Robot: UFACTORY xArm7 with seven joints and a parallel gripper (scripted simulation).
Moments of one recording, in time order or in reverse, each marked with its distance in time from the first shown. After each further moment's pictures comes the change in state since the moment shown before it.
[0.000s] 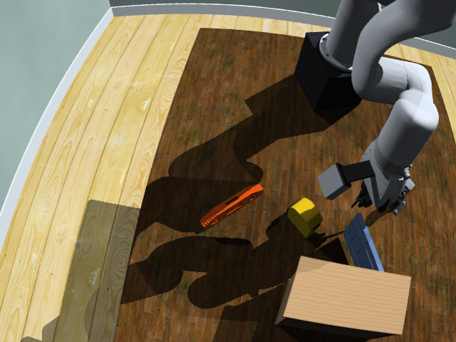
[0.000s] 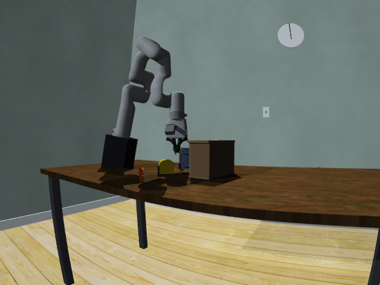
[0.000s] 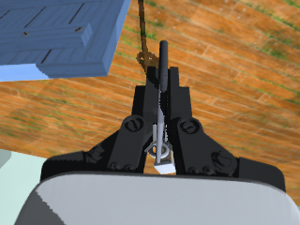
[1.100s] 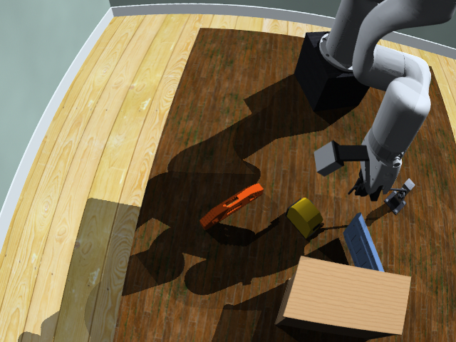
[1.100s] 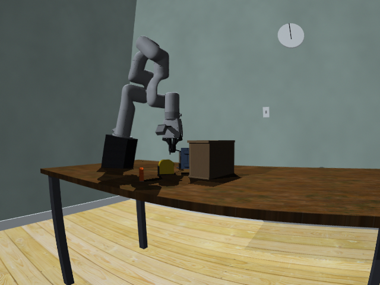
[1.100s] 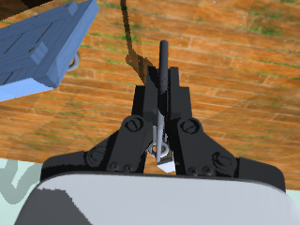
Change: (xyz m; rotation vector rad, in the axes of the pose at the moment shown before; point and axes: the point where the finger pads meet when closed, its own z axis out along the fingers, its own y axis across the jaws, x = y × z) arm -0.003 0.025 0.000 0.004 -0.008 0.210
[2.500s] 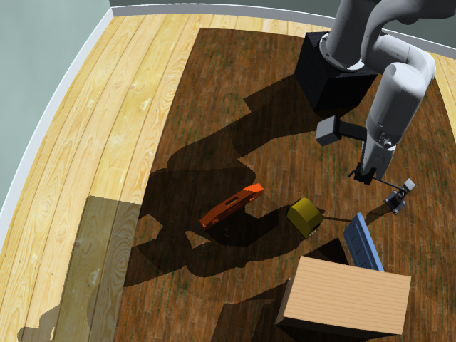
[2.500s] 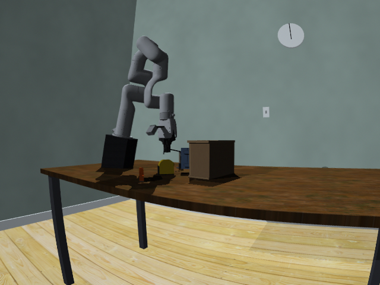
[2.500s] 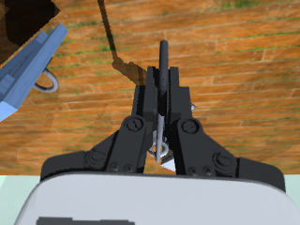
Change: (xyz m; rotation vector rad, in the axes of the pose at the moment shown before) arm -0.005 0.033 0.000 0.004 0.000 0.282
